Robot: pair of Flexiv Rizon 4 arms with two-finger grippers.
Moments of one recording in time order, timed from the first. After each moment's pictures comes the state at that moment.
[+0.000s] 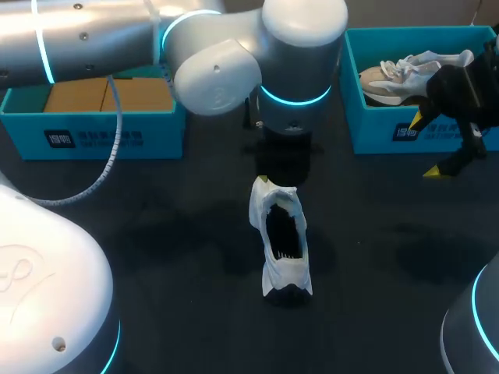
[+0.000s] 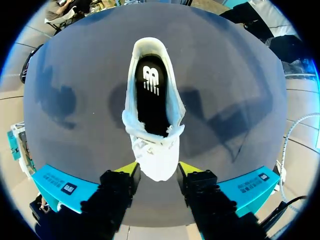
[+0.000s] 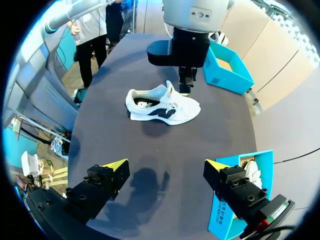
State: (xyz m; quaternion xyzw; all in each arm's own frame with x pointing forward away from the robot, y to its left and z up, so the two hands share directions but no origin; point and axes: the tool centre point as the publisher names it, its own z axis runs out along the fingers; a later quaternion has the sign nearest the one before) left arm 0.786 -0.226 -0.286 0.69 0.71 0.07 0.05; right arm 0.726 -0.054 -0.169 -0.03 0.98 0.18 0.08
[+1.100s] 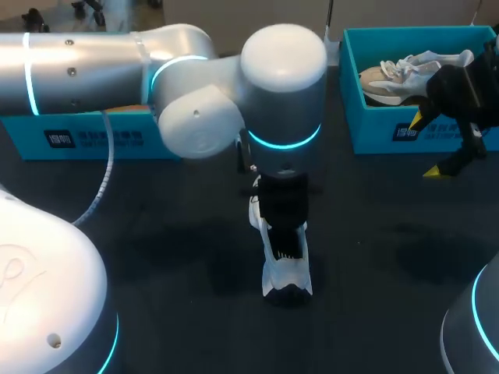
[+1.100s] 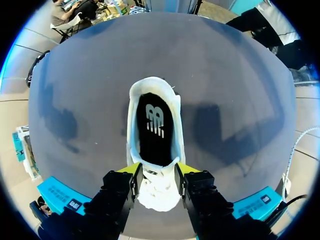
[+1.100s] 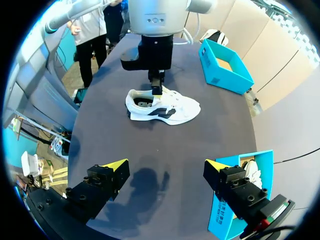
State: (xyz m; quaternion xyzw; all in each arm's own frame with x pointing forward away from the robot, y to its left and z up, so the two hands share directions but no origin) left arm 0.717 -0.228 -0.317 0.69 0.72 0.02 0.05; right arm 0.726 -0.054 -0.169 -0.03 0.98 0.18 0.08
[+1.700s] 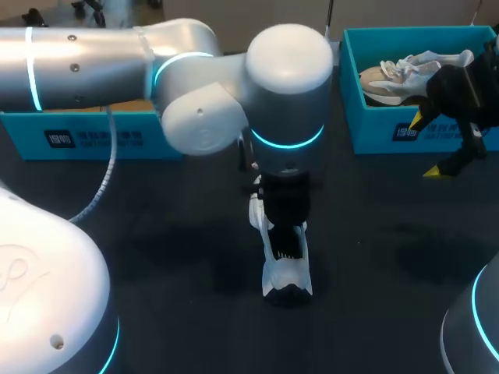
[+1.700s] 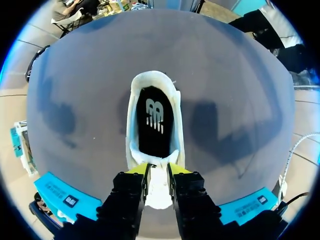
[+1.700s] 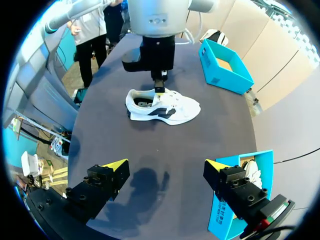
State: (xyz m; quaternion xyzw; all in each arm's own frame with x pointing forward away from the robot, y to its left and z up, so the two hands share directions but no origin) left arm 0.722 -0.227 -0.317 0.68 0.74 0.03 0.05; right arm 0.726 -0.054 -0.169 -0.03 0.98 0.18 0.08
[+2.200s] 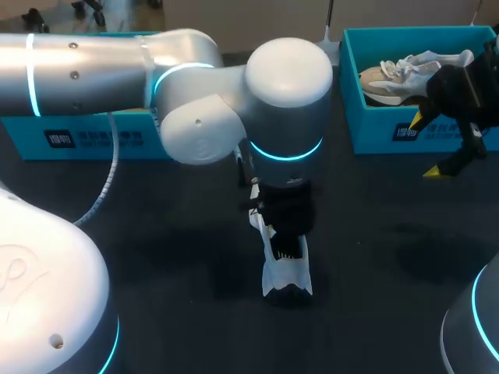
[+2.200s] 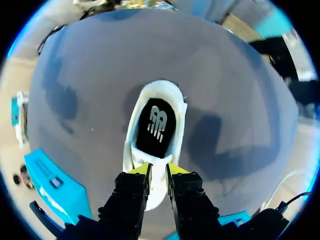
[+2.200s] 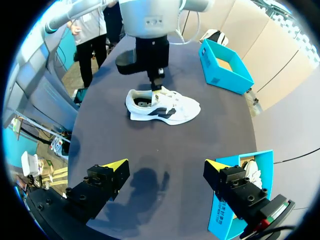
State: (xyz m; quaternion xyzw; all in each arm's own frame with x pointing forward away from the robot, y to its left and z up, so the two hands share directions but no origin) left arm 0.706 -0.218 -0.315 0.58 0.81 0.03 0.05; right arm 0.726 -0.054 -0.169 -0.03 0.98 0.18 0.08
